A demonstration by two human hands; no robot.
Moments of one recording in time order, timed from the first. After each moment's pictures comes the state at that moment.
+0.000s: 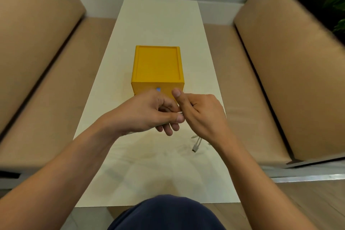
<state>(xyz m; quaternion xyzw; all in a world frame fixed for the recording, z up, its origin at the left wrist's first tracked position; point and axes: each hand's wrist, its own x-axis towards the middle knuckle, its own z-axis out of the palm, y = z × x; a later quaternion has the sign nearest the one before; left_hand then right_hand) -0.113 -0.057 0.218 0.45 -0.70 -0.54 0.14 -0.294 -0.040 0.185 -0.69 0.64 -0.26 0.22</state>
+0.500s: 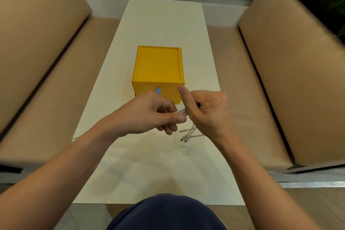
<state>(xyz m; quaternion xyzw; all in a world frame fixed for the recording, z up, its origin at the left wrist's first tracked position) -0.116 -0.049 0.218 0.46 -0.70 -0.53 0.15 -0.307 -0.047 0.182 -0.74 0.54 -0.40 0.07</state>
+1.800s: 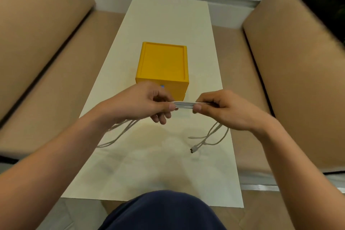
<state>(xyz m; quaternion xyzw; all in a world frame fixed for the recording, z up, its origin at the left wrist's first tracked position) -0.098 -0.073 0.207 0.48 -0.70 -0.51 0.16 -0.354 -0.064 0.213 -0.79 0.51 -0.10 0.32</state>
